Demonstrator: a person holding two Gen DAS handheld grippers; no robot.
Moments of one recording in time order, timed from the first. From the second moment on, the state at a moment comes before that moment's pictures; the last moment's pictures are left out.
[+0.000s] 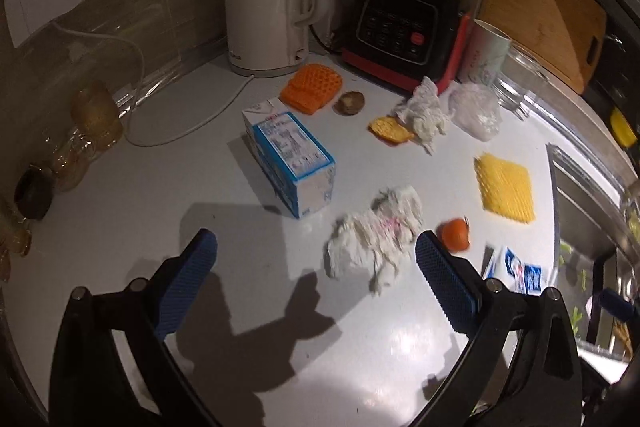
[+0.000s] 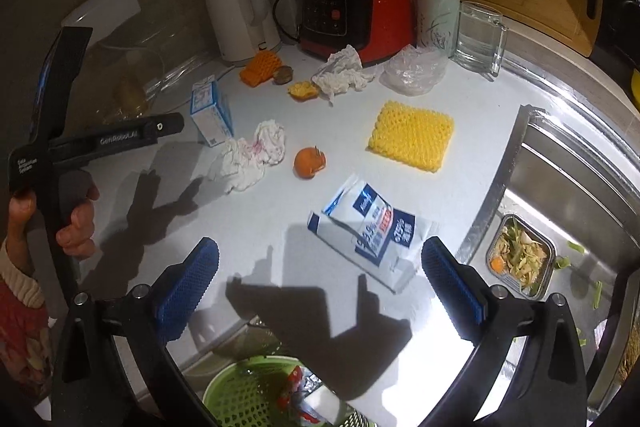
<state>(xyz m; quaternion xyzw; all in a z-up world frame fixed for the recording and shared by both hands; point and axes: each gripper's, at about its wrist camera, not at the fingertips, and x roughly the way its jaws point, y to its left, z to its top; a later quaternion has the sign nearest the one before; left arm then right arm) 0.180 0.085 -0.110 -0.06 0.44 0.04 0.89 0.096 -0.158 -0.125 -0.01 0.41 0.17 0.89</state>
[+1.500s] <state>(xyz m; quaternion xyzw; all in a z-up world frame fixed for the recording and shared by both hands) 0.197 0.133 -0.129 -0.10 0.50 0.10 0.86 0.222 -0.033 -0.171 -0.04 0.48 0.23 0.85</state>
